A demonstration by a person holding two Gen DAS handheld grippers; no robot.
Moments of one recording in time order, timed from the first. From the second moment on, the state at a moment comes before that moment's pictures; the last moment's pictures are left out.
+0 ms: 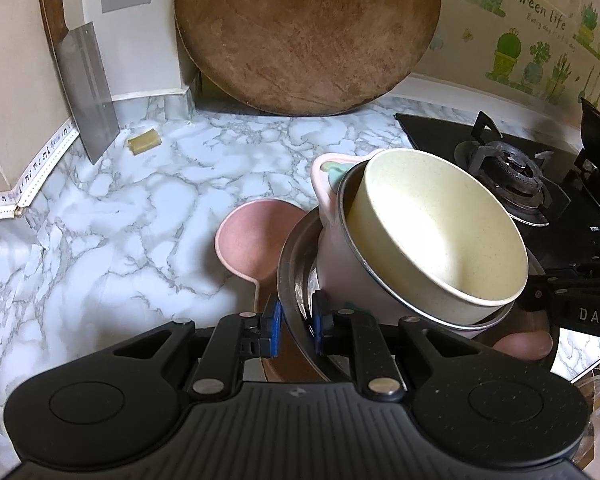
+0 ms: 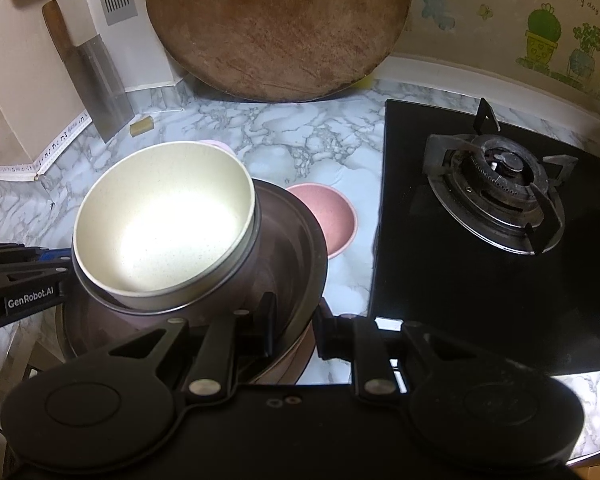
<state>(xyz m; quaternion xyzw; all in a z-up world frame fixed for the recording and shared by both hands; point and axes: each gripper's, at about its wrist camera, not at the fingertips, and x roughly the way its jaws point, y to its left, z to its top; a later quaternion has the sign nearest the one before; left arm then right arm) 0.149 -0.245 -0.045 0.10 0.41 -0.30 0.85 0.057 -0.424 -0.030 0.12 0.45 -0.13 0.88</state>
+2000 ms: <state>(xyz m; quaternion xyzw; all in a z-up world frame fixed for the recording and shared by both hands) 0.090 -0.158 0.020 0.09 0.34 -0.35 0.87 0.004 -0.345 0.036 0.07 0.32 -0.11 0.94</state>
